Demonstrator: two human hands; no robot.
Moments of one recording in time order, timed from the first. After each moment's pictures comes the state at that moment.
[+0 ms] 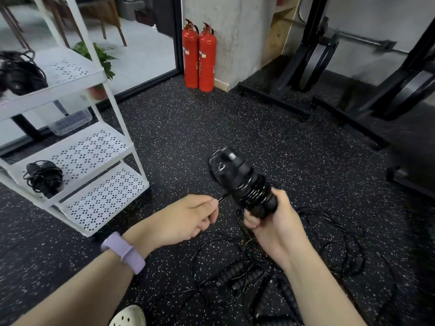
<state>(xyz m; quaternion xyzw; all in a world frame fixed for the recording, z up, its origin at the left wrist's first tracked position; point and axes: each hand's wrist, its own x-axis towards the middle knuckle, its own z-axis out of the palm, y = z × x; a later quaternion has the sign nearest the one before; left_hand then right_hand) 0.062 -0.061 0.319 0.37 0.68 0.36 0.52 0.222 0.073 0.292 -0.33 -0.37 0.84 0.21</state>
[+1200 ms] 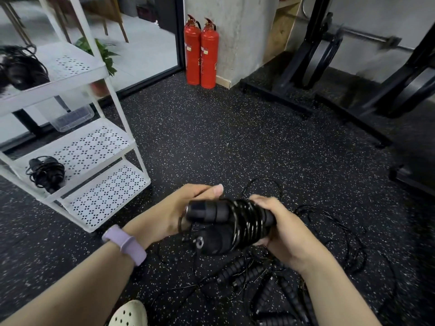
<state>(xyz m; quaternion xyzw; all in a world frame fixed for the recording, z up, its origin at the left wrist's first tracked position) 0.055 -0.069 0.315 0.44 0.62 0.46 0.47 0.243 0.070 0.302 -0.24 -0.53 0.81 0.06</state>
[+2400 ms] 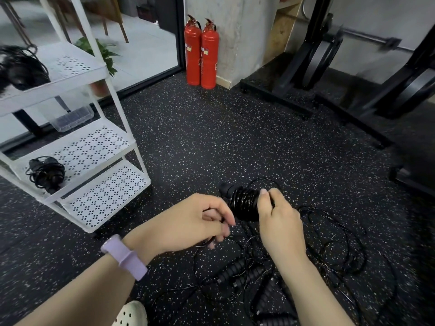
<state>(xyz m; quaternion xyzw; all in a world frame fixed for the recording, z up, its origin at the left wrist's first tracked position) 0.073 -0.072 0.329 0.42 0.67 0.37 0.50 0.227 0.057 0.292 -0.50 -0.77 0.35 0.19</state>
